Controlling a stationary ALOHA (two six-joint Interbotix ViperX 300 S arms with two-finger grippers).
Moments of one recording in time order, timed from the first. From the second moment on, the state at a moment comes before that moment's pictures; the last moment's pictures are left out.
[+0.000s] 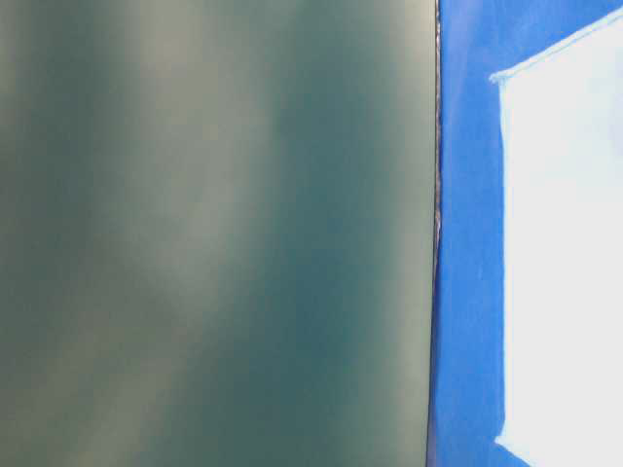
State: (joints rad) left arm 0.00 -0.97 1.18 0.00 -0.29 0.00; right arm 0.00 -0.97 1.18 0.00 -0.29 0.00
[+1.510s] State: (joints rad) left arm 0.49 -0.02 1.13 -0.03 -0.53 0.05; right arm -0.49 0.03 0.89 0.01 -0.14 0.01
